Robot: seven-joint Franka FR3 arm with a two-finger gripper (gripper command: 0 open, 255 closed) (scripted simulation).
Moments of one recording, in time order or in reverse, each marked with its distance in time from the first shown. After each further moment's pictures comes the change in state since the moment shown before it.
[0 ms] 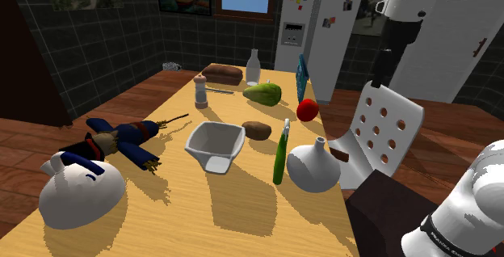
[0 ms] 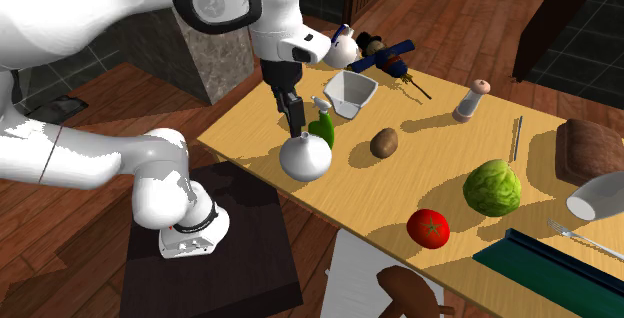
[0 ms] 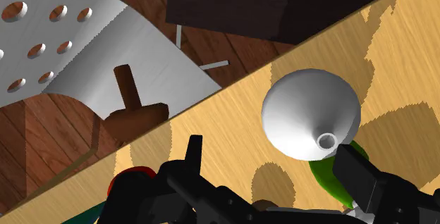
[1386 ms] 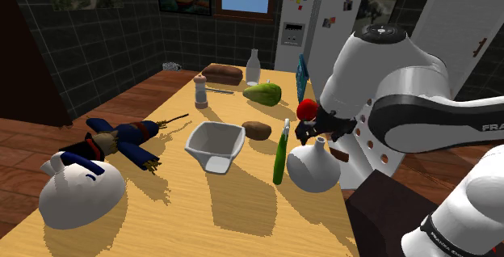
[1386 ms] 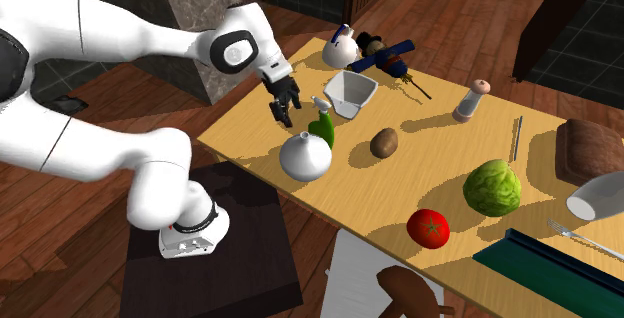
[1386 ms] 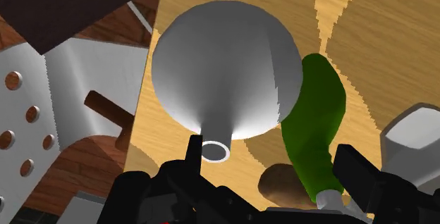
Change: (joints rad) arm -0.140 0.057 0.683 -0.337 0.215 0.650 1.018
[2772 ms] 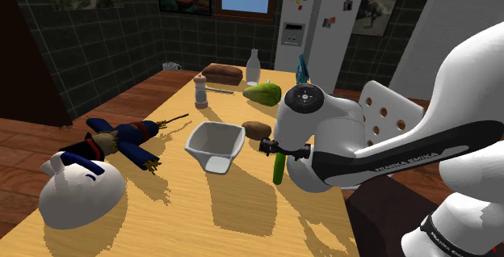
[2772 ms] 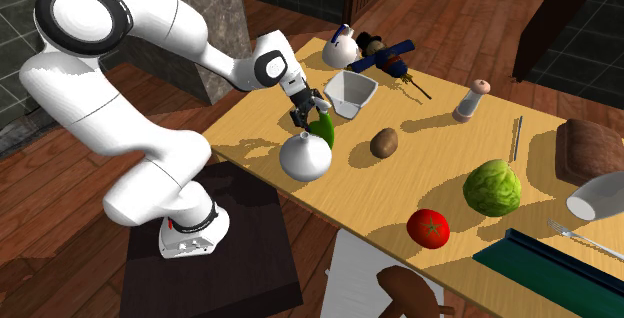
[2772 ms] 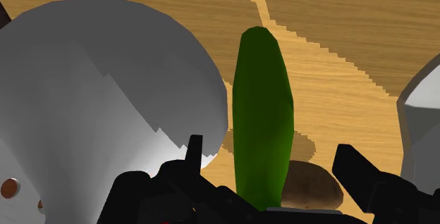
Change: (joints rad) arm -0.698 0.270 0.733 0.155 -0.223 0.319 0.608
